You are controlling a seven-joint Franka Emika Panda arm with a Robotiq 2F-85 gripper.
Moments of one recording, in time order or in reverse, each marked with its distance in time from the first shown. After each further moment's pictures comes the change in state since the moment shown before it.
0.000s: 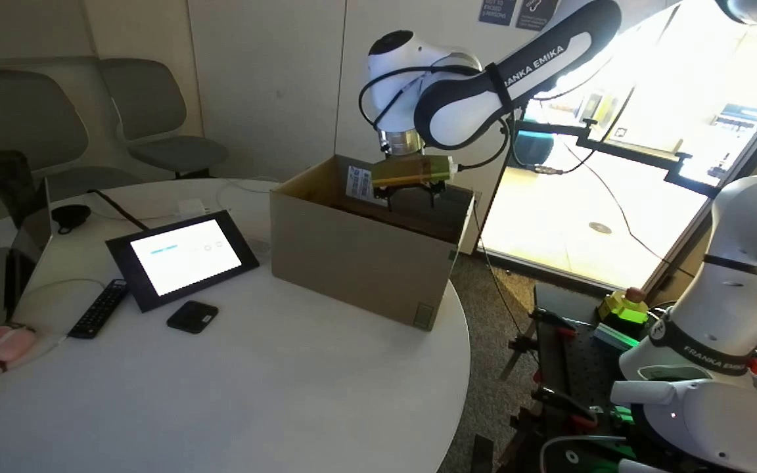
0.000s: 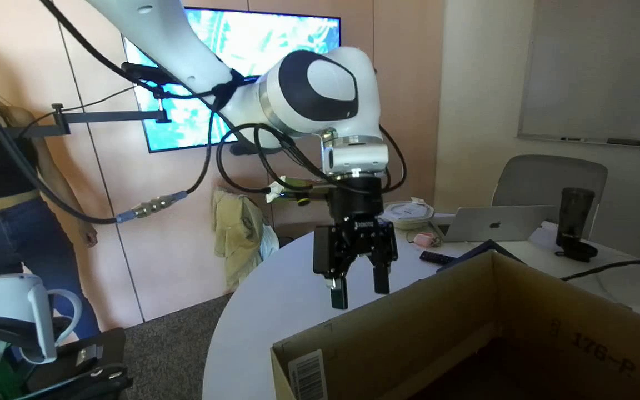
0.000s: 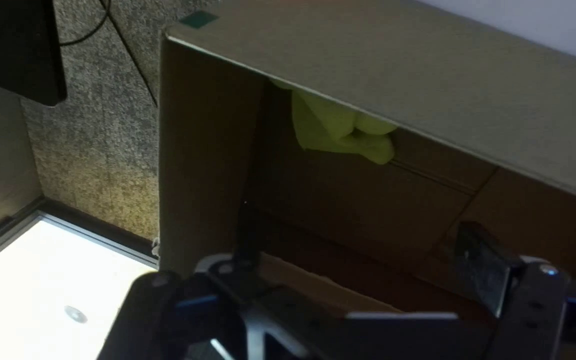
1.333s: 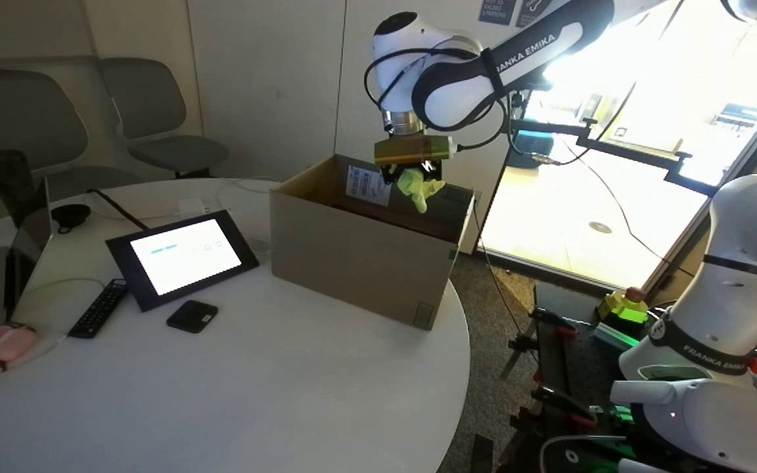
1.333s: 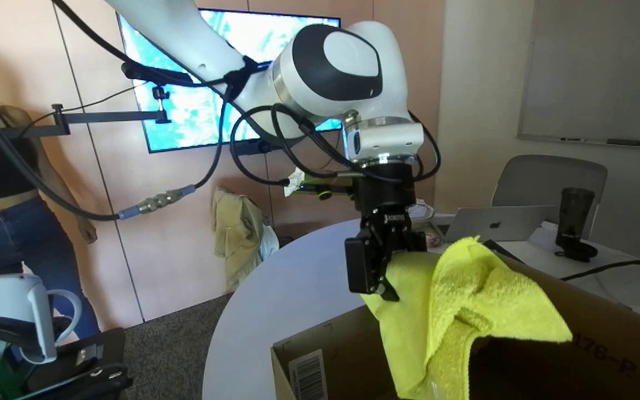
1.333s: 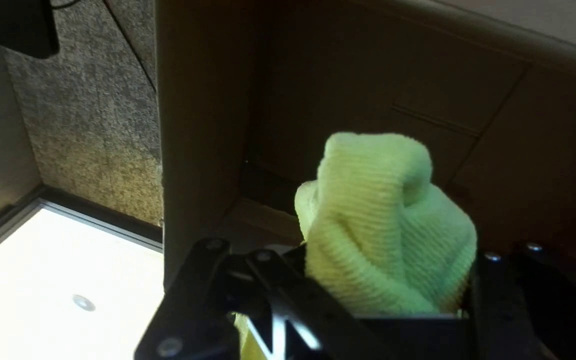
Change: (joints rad) arm 0.034 0.009 -0.115 0.058 -0.002 -0.014 -0.049
